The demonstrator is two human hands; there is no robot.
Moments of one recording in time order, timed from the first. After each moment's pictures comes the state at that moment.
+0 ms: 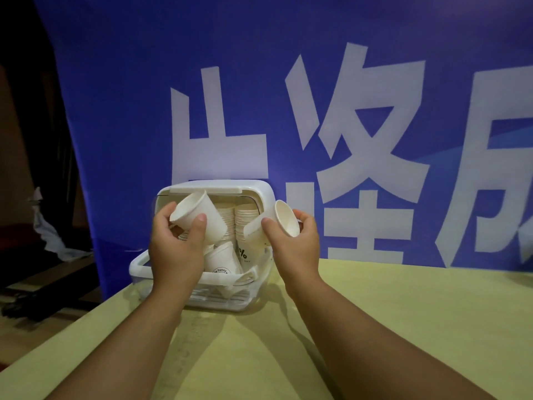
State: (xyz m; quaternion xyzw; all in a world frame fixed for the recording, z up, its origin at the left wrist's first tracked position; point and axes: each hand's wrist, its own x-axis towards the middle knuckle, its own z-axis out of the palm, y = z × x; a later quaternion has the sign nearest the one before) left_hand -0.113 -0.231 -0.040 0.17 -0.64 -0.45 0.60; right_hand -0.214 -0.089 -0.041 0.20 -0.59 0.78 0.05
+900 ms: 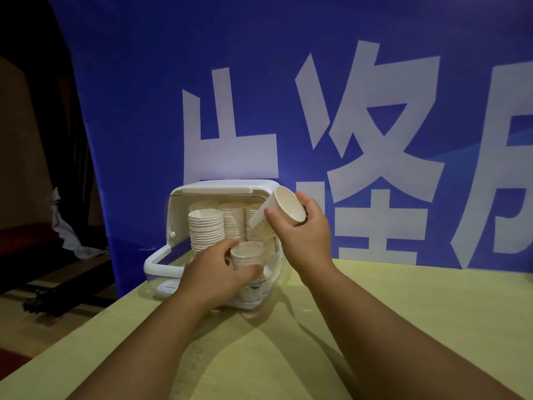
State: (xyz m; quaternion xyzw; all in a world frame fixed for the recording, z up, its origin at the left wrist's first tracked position) left_hand -0.109 -0.227 -0.053 0.21 -0.89 -0.31 0.26; right_hand -0.216 -0.089 -0.025 0.26 -0.65 0.71 0.12
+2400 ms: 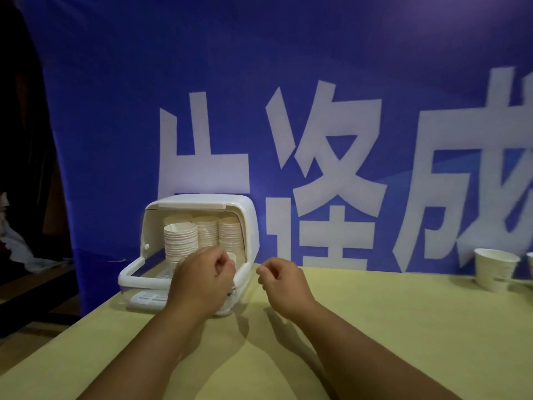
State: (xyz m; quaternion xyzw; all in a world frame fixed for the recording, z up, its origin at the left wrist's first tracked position) left_hand -0.097 -0.178 -0.038 0.15 -0.88 -0.21 0.40; right_hand -0.206 -0.043 -0.065 0.29 -0.80 0.53 0.03
